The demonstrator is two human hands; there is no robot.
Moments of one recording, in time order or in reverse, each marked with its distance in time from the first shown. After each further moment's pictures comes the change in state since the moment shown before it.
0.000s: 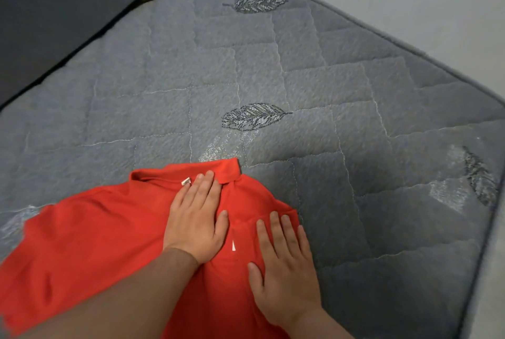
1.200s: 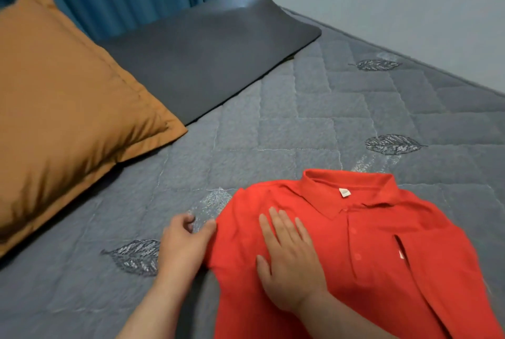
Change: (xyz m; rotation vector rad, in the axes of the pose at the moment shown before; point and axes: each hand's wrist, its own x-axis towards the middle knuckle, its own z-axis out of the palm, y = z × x) left_hand -0.147 -0.247 -0.062 -0.862 0.222 -0.929; right_hand 0.046 -0.256 0.061 -0.058 0.156 -0.338
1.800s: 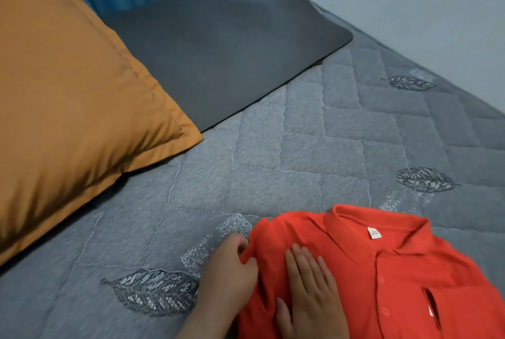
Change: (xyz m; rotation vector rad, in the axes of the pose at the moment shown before) left_hand 0.006 0.032 0.018 0.075 -0.253 0.124; right_hand 0.012 0.009 0.019 -0.012 0.108 -0.009
